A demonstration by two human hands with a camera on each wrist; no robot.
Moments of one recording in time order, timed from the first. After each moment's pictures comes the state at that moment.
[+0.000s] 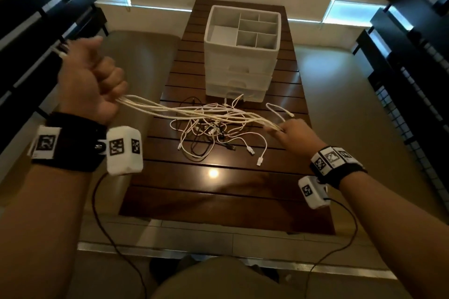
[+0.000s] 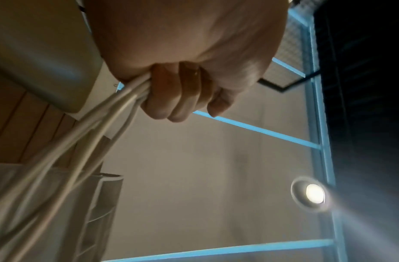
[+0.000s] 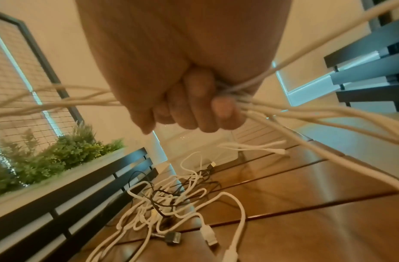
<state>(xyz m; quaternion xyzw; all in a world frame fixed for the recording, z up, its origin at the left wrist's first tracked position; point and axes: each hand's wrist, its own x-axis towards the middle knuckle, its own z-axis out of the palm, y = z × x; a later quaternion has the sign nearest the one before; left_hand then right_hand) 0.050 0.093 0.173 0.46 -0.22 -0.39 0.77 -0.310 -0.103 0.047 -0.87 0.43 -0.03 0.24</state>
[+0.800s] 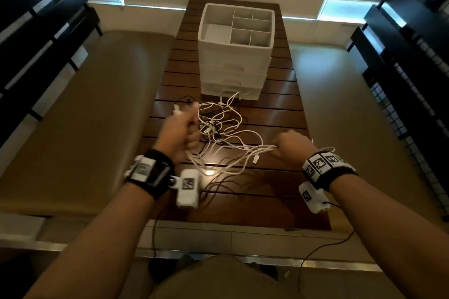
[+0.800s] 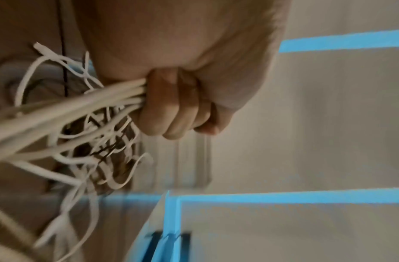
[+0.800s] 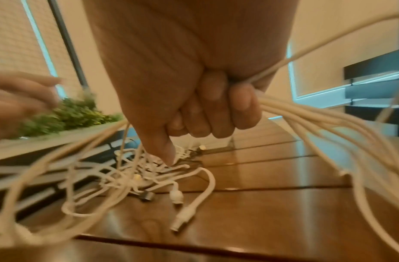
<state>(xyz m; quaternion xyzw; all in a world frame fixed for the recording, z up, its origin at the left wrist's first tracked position) -0.052 0.054 0.060 0.56 -0.20 -0.55 0.59 -0.324 -0.092 0.020 -0.88 0.45 0.13 0.12</state>
